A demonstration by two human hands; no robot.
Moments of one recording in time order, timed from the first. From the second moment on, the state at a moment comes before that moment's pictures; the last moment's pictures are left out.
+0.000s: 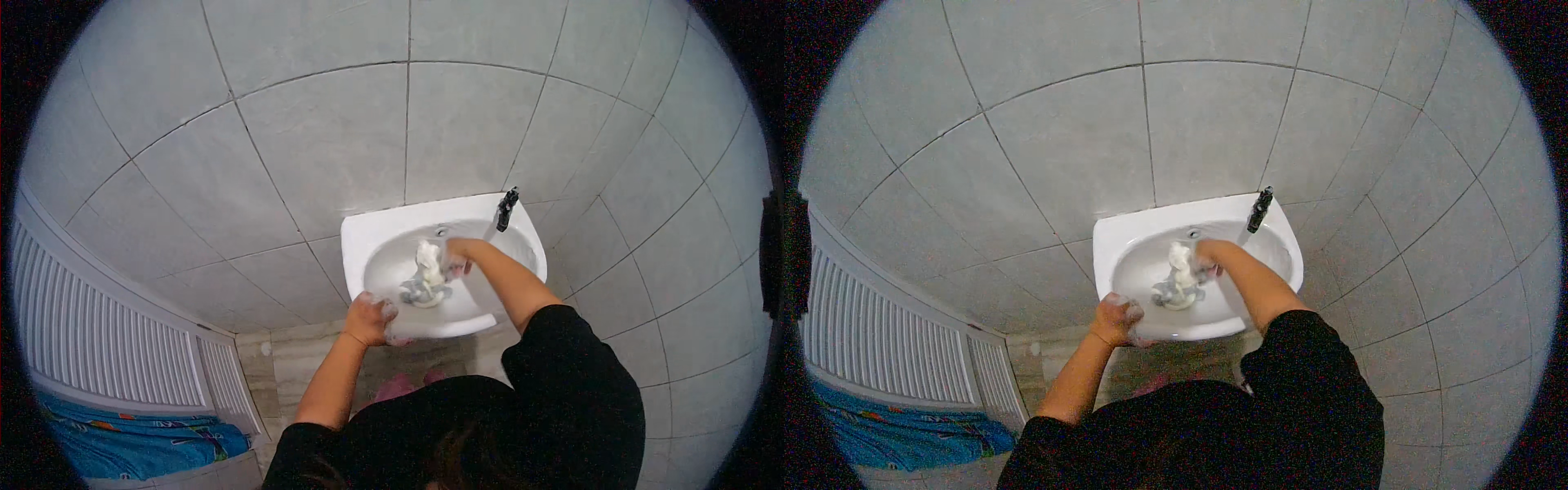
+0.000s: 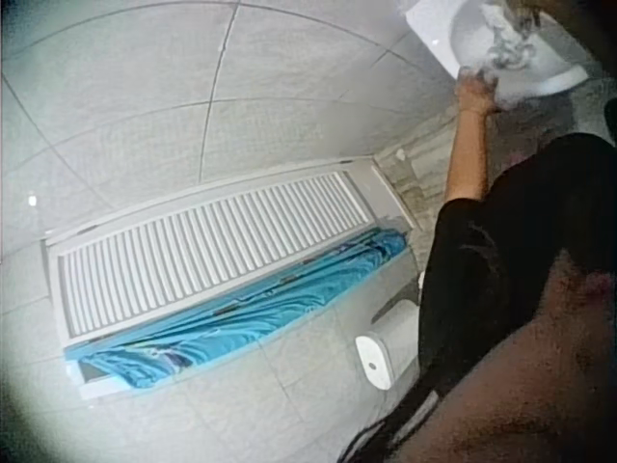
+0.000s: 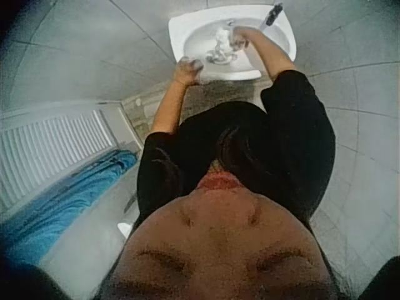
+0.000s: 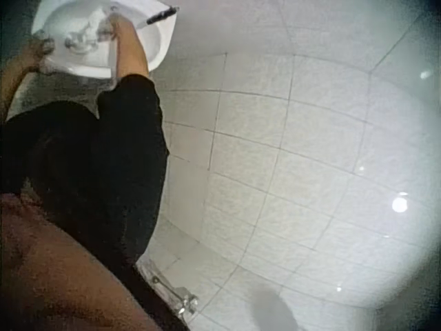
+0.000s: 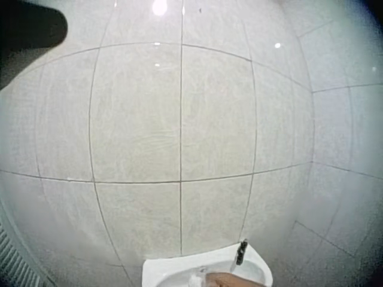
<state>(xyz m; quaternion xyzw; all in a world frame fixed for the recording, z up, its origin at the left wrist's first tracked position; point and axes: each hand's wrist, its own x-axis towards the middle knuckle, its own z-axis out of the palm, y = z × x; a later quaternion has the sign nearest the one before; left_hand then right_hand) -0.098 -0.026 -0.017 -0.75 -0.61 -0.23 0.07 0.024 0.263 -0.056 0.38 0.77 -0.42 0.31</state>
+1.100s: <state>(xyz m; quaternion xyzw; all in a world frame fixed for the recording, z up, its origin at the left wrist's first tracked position) -0.089 -0.038 -0.011 -0.72 -0.66 -0.19 0.12 0.156 0.222 -0.012 0.33 0.93 -0.03 0.15</state>
